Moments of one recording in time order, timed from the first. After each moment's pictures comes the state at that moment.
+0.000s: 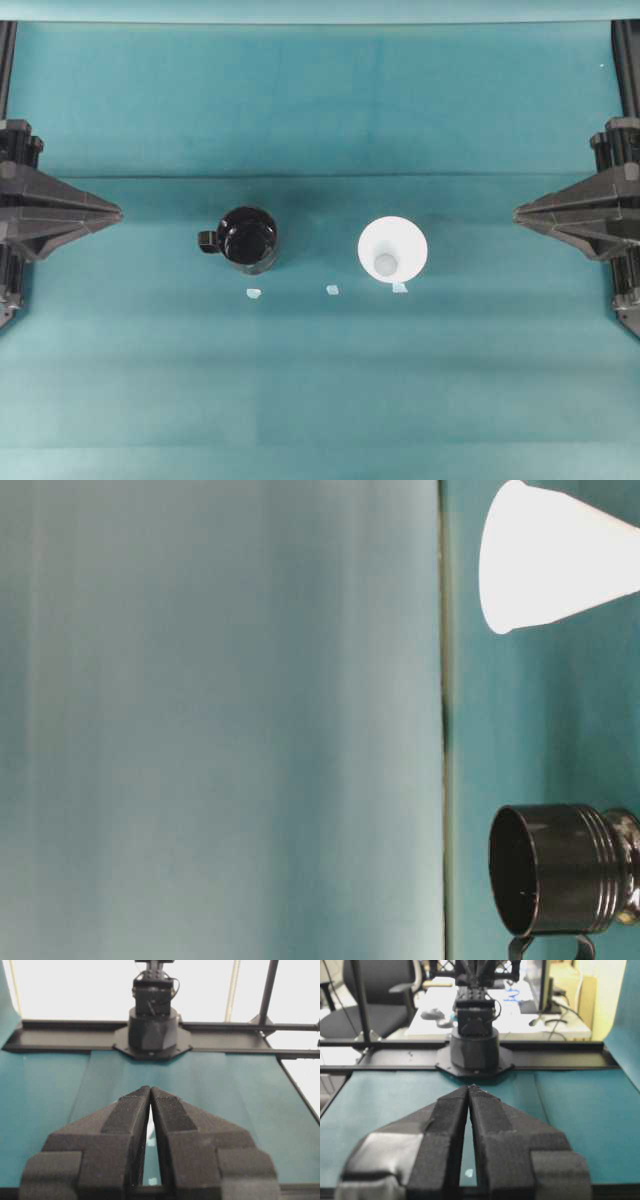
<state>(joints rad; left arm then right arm) 0.00 -0.96 1.17 0.00 -0.29 0.00 0.00 -0.96 1.17 0.00 -0.29 0.01</state>
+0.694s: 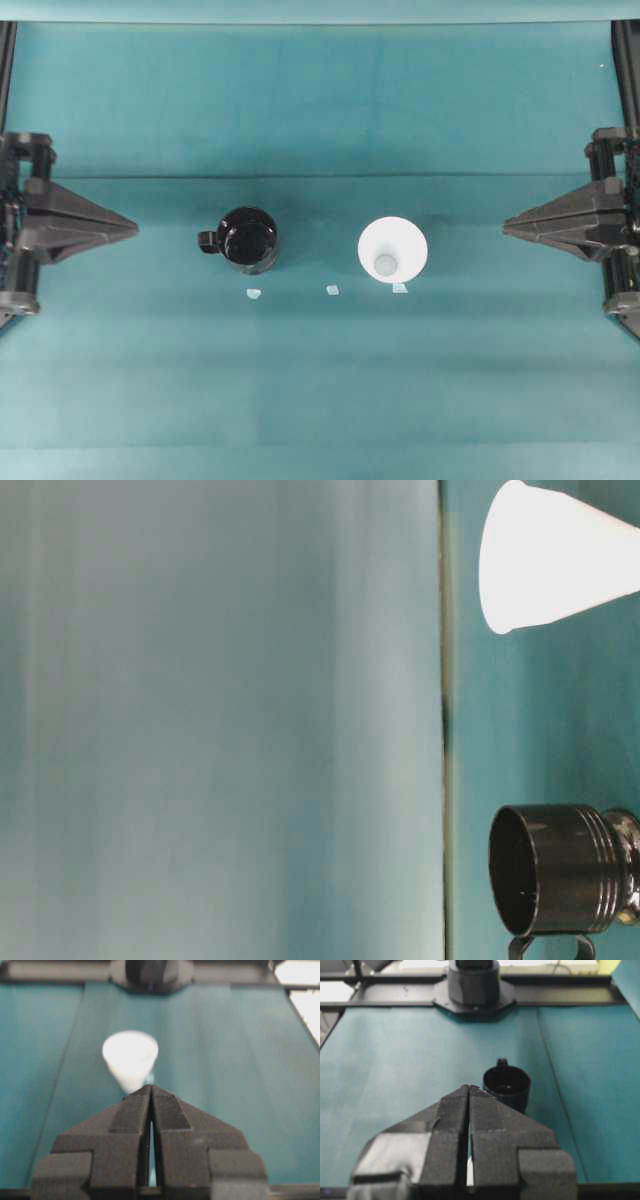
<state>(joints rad) 0.00 -0.89 1.15 0.01 -0.07 -0.02 0.00 -0.96 1.15 0.01 -0.07 0.01</state>
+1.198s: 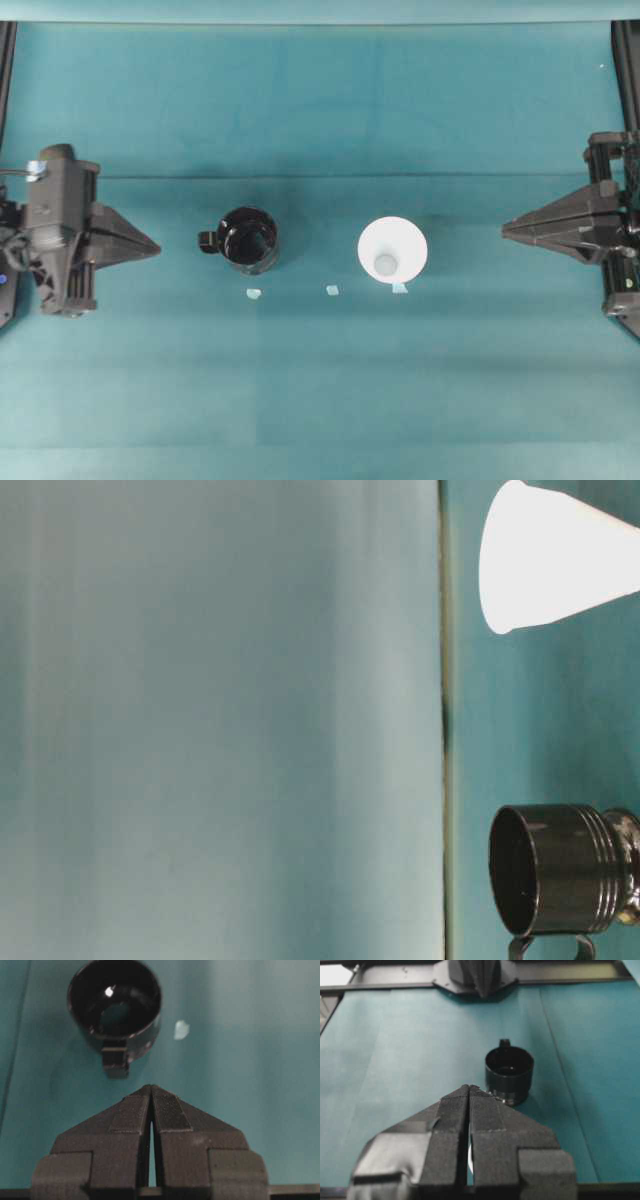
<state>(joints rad) 0.07 -0.62 1.12 0.01 0.17 -0.02 0.00 -0.96 1.15 0.01 -0.02 0.03</state>
